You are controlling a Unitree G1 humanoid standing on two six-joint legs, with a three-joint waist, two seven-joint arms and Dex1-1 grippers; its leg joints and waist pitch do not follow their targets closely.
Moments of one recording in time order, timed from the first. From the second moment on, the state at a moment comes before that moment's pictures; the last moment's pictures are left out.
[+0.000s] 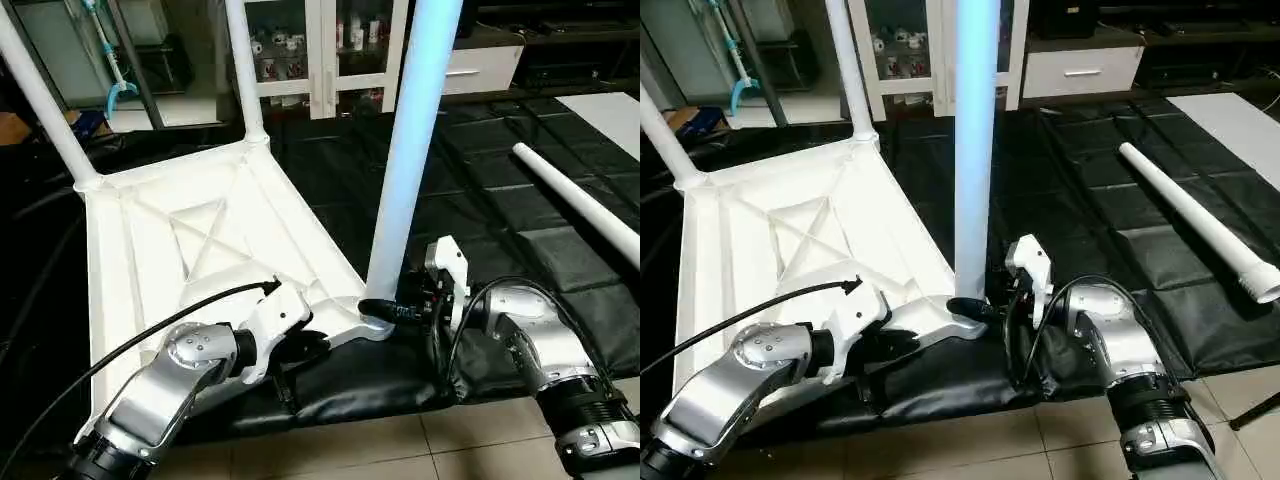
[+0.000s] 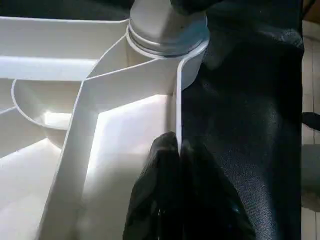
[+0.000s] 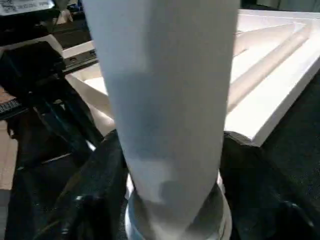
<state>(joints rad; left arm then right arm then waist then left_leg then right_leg) -0.21 0.44 -0.38 -0.13 -0.12 0.56 -0.81 -0.44 -0.37 0.13 0.52 0.27 0.06 1.19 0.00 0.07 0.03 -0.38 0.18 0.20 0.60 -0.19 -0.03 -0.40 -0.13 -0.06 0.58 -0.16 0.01</state>
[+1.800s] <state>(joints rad) -0.29 0.30 -0.34 0.05 -0.08 0.45 -0.66 -0.46 -0.26 0.03 0.45 0.28 0.09 0.91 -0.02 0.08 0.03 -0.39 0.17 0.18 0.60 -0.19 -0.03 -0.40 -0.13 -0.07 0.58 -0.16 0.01</state>
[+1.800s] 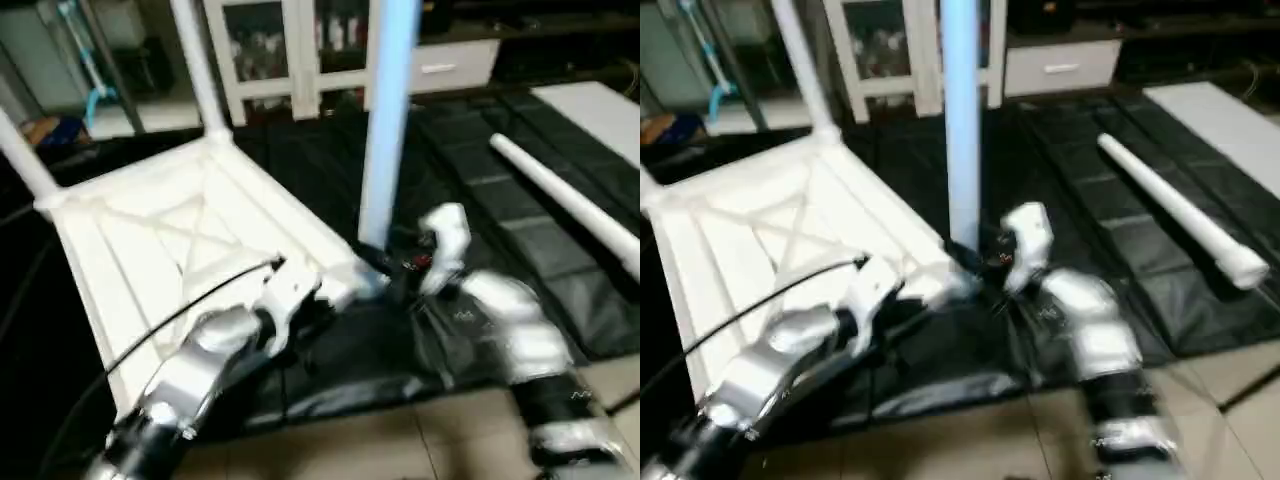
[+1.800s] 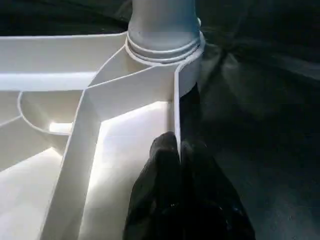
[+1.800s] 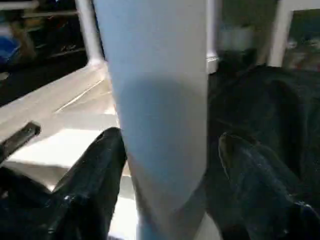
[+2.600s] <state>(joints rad) -0.23 0.38 -0.37 -0.05 -0.11 0.48 -0.80 -0.44 -0.34 0.09 0.62 0.23 0.01 1.10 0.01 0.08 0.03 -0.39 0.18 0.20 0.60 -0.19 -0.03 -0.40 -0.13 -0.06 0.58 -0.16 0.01</state>
